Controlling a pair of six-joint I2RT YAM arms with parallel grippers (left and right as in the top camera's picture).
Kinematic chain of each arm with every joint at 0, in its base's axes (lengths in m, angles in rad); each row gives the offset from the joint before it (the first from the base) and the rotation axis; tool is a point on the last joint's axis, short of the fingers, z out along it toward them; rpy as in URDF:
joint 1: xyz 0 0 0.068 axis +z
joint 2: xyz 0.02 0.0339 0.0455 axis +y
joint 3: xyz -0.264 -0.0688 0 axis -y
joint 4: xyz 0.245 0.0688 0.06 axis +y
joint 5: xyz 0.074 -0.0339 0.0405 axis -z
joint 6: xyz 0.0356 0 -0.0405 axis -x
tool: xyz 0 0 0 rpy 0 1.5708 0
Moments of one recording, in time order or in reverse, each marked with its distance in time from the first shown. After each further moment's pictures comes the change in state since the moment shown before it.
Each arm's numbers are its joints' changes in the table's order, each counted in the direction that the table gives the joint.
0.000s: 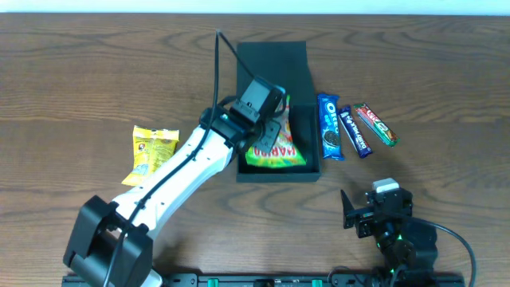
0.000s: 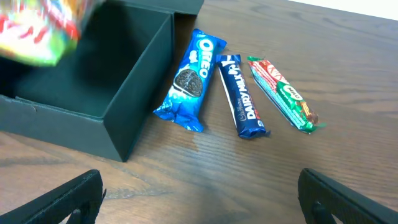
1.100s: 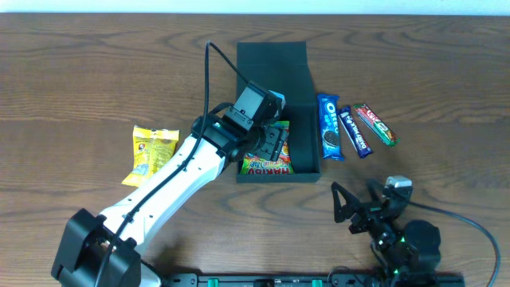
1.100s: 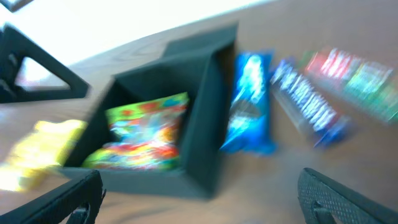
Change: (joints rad) left arm 0.000 -0.071 -0.039 -0.022 0.117 0.042; right arm 0.000 -0.001 -0.002 -0.097 -0.205 -0.602
